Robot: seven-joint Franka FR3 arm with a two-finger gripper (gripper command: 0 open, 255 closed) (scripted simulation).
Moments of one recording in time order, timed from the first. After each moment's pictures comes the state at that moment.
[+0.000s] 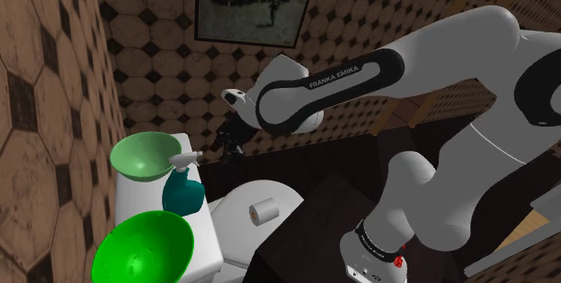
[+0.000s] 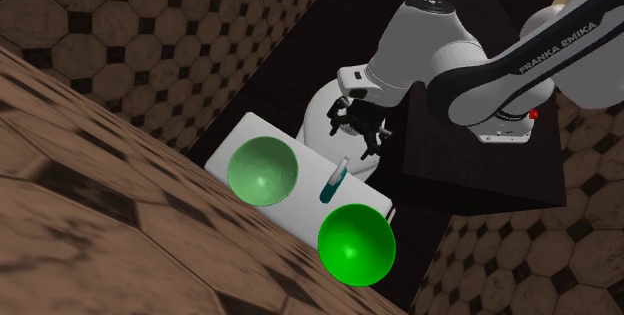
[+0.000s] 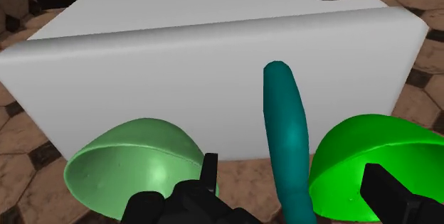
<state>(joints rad) 0.62 -0.18 -0.13 -2.54 0.61 2.68 -1.07</state>
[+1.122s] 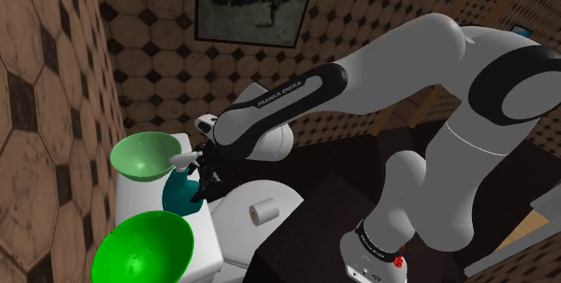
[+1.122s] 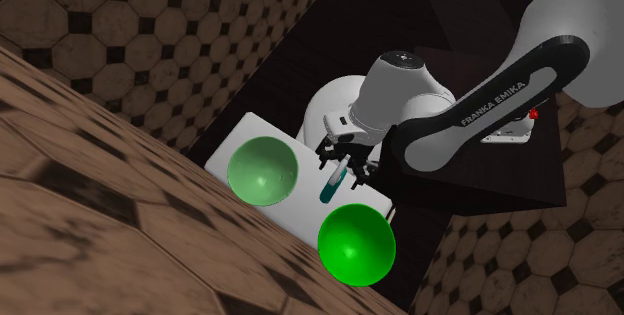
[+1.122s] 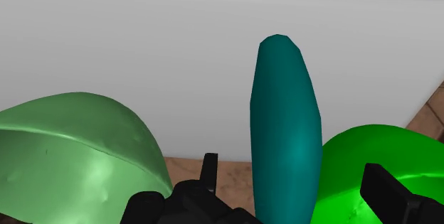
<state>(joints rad) 0.72 0.08 -0.10 -2.42 0.95 2.79 -1.43</state>
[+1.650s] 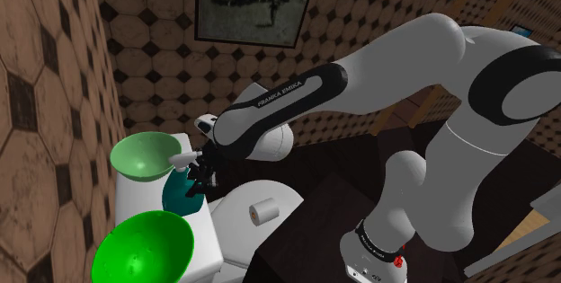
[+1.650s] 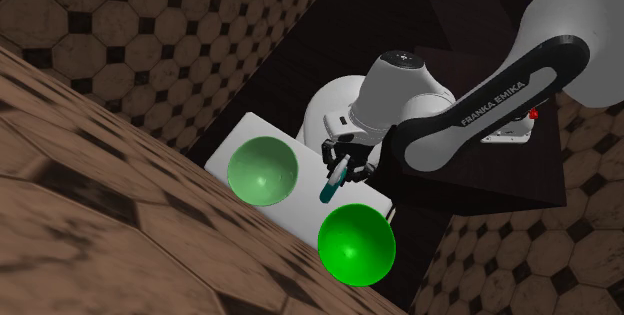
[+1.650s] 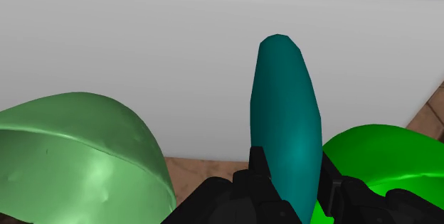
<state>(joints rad) 0.72 0.08 -0.10 -2.42 0.95 2.79 -1.43</state>
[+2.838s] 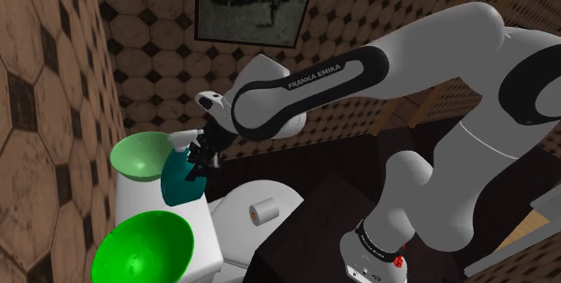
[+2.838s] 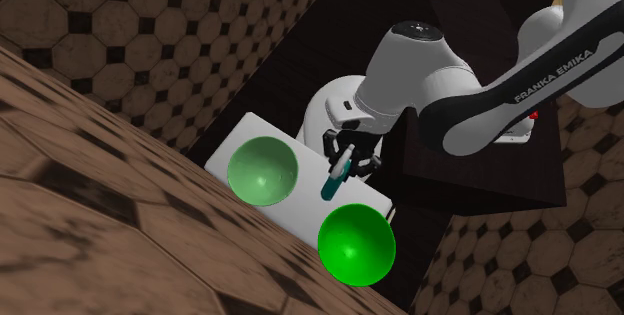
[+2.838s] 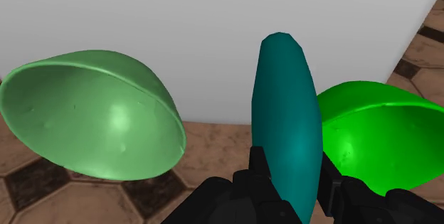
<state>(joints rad) 0.71 -0.07 -0.12 -2.42 0.68 2.68 -1.18</state>
